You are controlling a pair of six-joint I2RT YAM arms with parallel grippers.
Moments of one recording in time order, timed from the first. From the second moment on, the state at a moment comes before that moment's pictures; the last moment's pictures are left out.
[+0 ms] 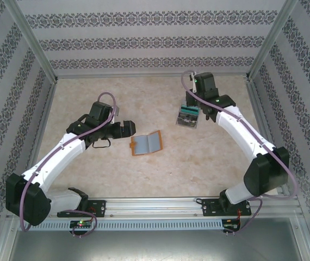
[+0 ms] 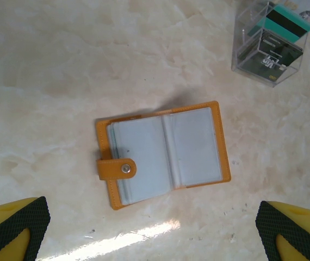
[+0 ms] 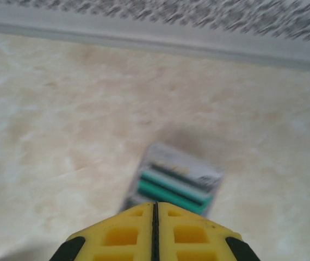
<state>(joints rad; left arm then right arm) -0.39 1.23 0.99 -0.66 0.22 -0.52 0.38 1.50 1.33 -0.53 0.15 0.17</state>
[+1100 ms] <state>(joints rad) -0.52 1.21 0.89 -0.63 0.06 -0.83 0.58 1.69 1.29 -0.68 -0.04 0.52</state>
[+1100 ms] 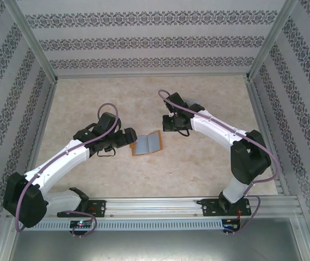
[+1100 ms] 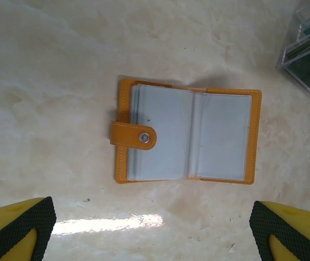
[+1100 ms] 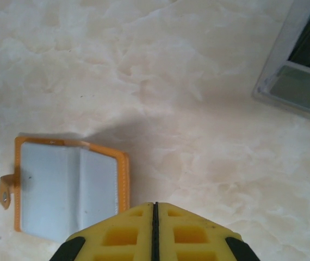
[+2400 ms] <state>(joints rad) -0.61 1.63 0.93 -0.46 0.08 -0.83 0.63 1.88 1.23 -0.63 -0.17 0.52</state>
